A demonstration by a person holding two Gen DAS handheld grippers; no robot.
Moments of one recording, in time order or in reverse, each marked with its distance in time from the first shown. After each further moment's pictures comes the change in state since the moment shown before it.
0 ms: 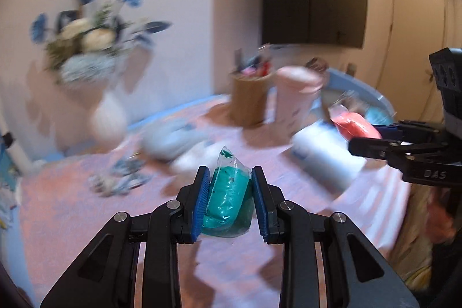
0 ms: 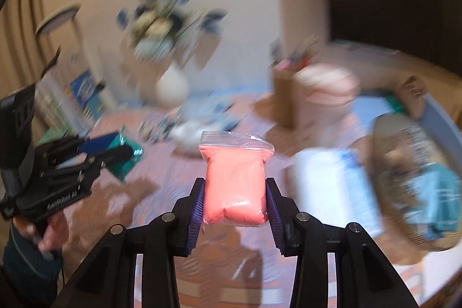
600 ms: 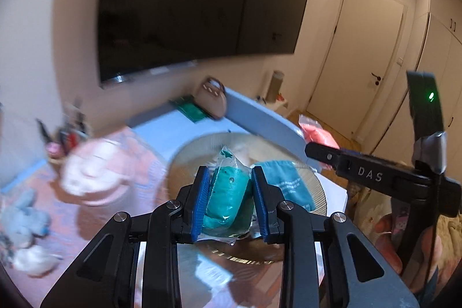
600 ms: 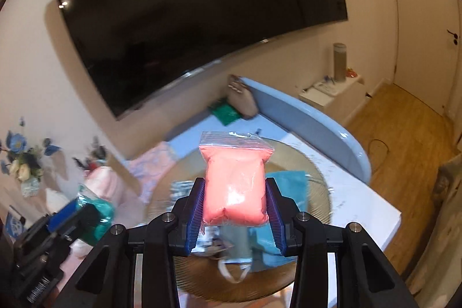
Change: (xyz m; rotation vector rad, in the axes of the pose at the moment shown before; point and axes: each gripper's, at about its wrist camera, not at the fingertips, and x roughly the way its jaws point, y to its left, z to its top) left arm 0.127 -0.201 0.114 0.042 0.047 -0.316; right arm -0.059 -0.237 0.030 0.487 -0.039 -0.404
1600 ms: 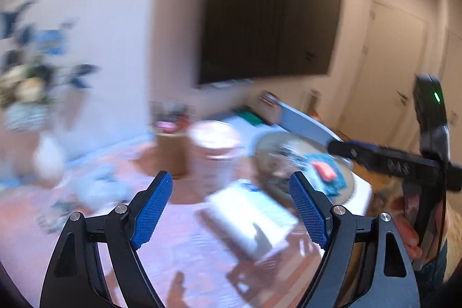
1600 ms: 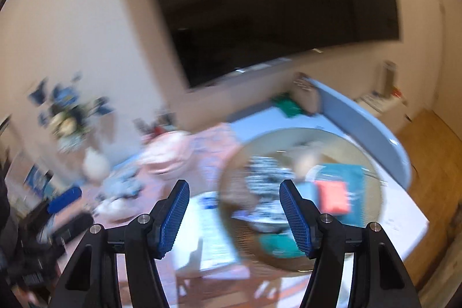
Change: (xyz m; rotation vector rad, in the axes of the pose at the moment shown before) left arm -0.163 0.080 -0.053 -0.088 -0.141 0.224; right arm -0.055 0.113 -0.052 -0.244 -0.027 0.262
